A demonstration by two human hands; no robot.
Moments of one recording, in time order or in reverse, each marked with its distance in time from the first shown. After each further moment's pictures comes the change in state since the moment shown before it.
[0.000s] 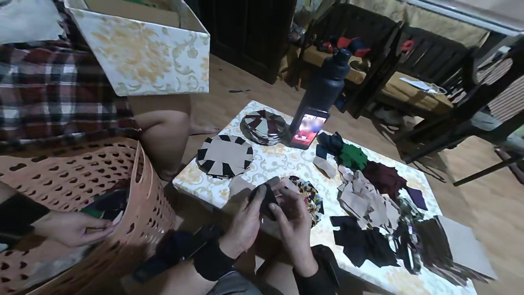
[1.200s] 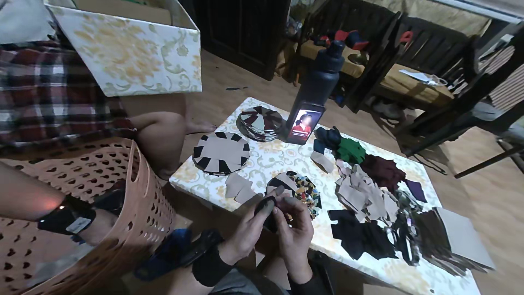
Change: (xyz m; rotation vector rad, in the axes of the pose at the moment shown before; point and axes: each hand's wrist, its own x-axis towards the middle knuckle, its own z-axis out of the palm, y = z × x) left_hand -0.020 -0.017 -0.002 0.175 -0.188 0.032; right_hand -0.026 0.006 0.002 -0.023 0.195 -0.123
